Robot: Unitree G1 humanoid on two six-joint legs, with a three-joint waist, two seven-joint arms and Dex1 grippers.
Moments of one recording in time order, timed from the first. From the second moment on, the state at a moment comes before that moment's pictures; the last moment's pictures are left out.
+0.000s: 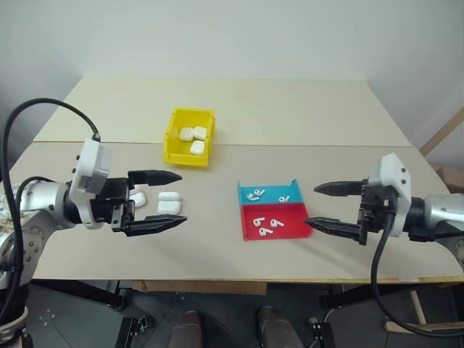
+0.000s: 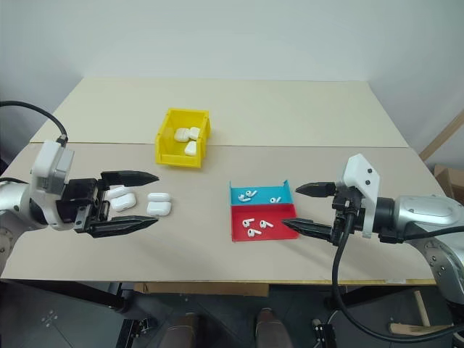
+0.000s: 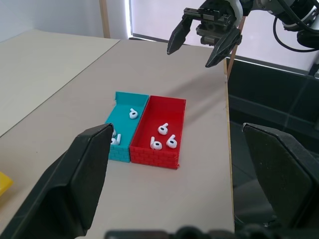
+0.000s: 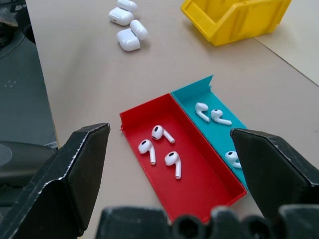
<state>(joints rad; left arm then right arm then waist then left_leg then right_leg) -0.28 0.94 0.30 -0.38 -0.87 0.61 -1.19 -0.21 -0.99 -0.25 -0.48 0.76 0.70 0.98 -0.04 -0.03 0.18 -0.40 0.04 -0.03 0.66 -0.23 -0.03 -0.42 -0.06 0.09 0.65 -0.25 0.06</state>
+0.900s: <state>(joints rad) -0.69 1.20 -0.05 -0.22 -0.71 1.27 -0.88 -0.21 -1.02 -0.30 -0.60 0.85 0.78 0.88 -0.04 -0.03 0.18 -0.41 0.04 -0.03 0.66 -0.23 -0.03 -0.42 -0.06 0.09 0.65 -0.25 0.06</state>
